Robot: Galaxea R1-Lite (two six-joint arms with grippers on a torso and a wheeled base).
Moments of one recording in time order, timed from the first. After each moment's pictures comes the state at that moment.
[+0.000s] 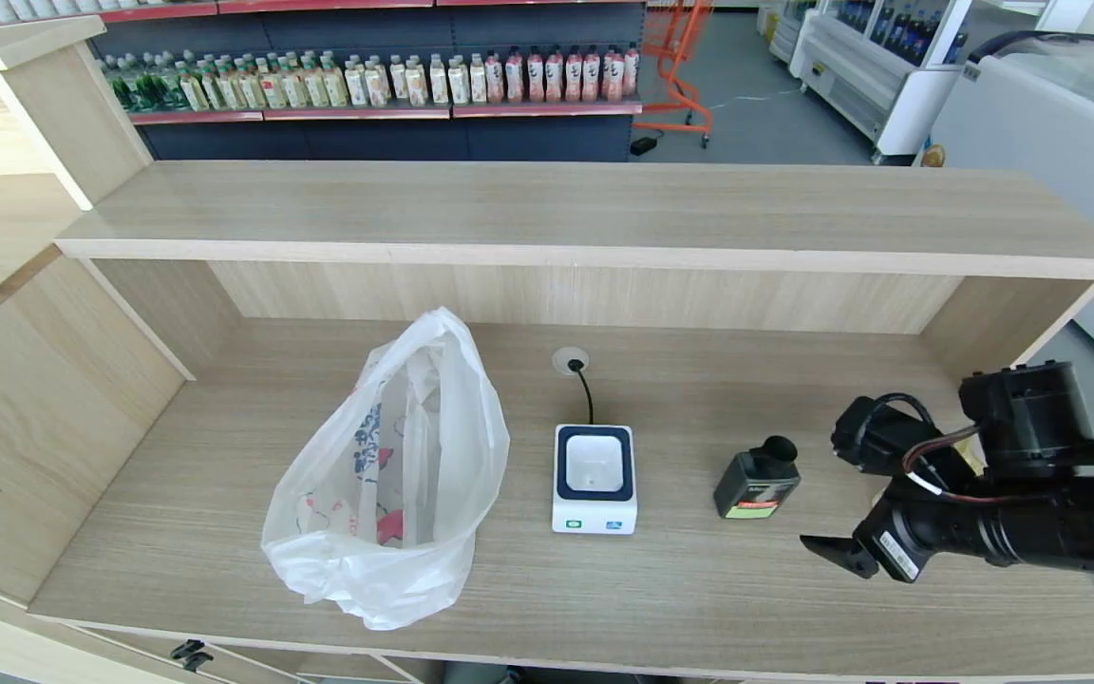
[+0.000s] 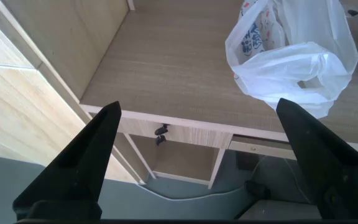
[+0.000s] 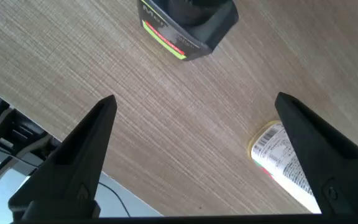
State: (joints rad) left arm 0.00 0.00 0.00 0.05 0.13 0.01; right arm 0.21 1.65 -0.62 -0.33 0.08 -0.60
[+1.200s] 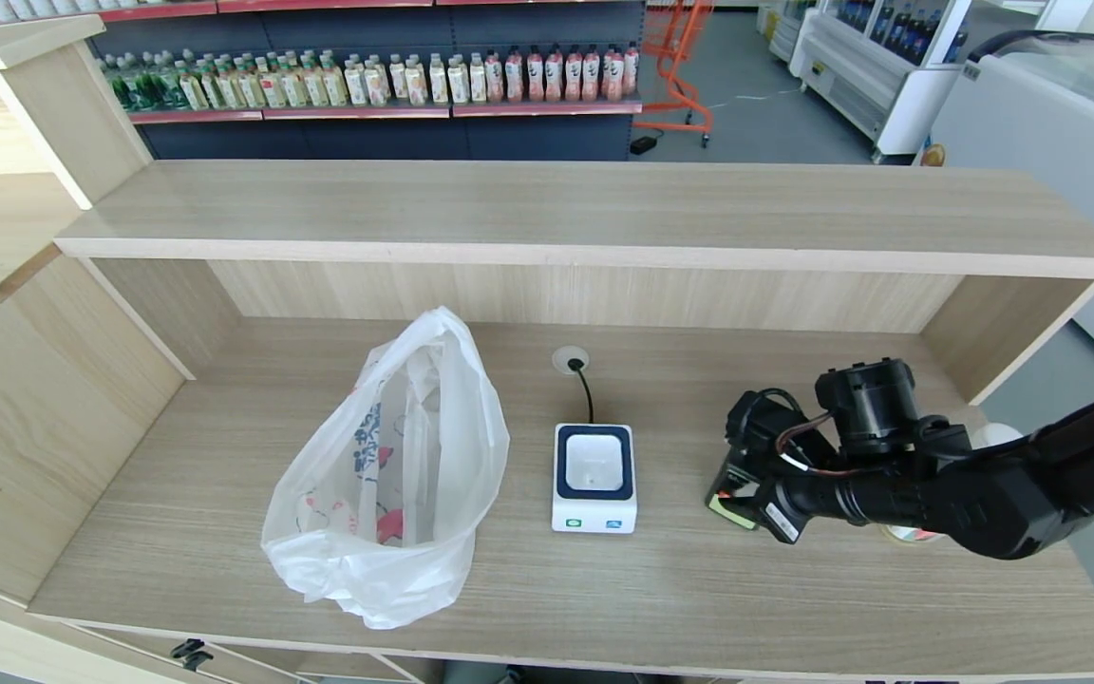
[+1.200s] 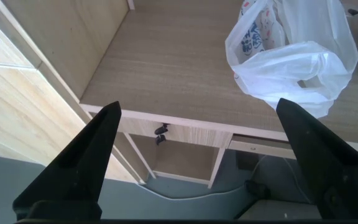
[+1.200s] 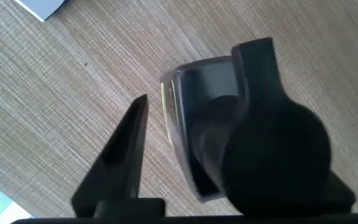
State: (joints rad) left arm 0.00 0.00 0.00 0.05 0.13 0.01; right arm 0.32 1.94 -0.80 -0.46 0.09 -0.59
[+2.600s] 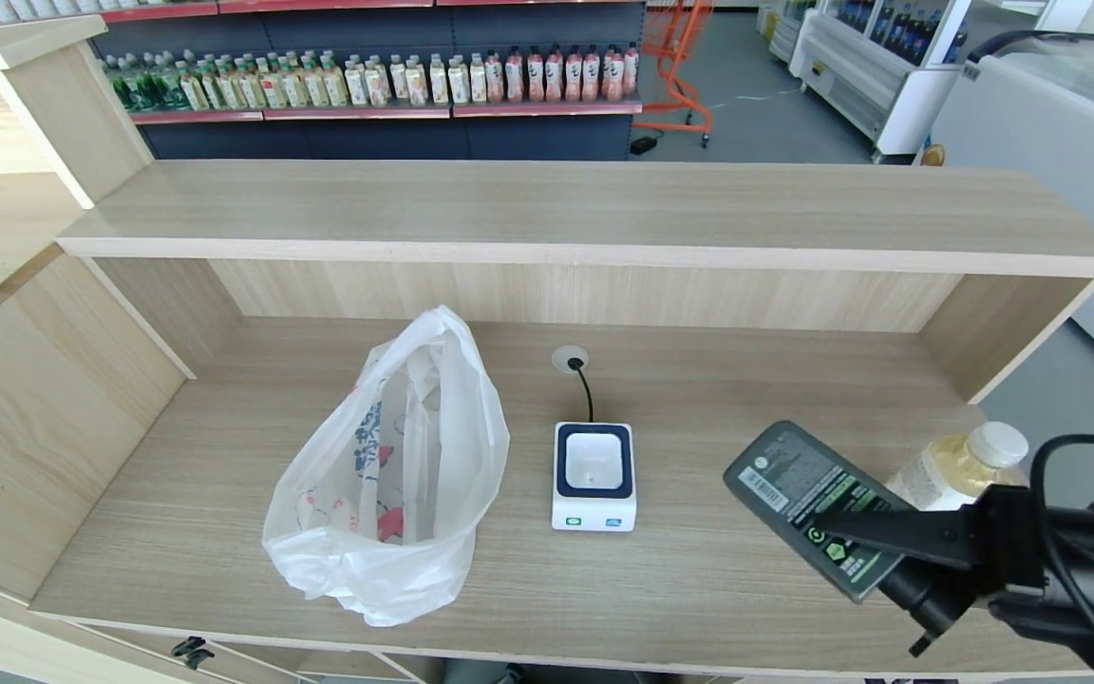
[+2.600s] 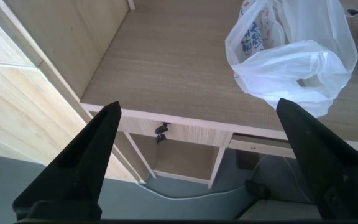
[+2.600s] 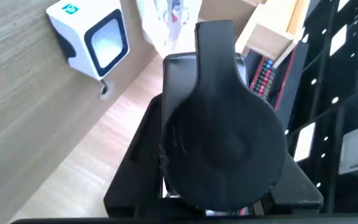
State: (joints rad) left arm 0.00 0.00 0.00 0.05 0.13 0.01; right arm 0.29 1.31 -0.43 -0.49 0.76 -2.54
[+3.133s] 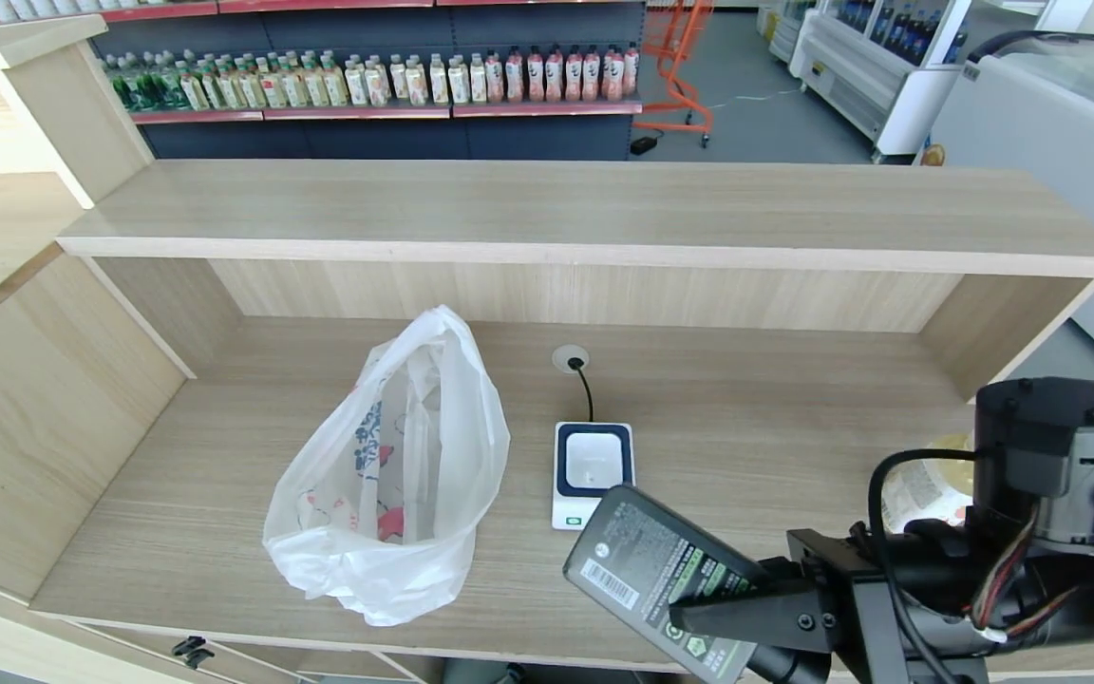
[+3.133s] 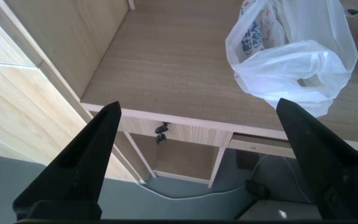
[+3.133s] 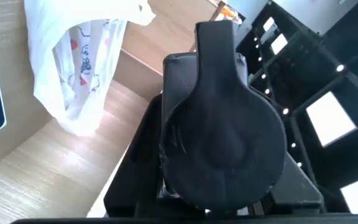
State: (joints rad) left arm 0.00 0.00 0.00 0.05 0.13 0.01; right arm 0.62 1.53 -0.48 -0.73 0.82 -2.70
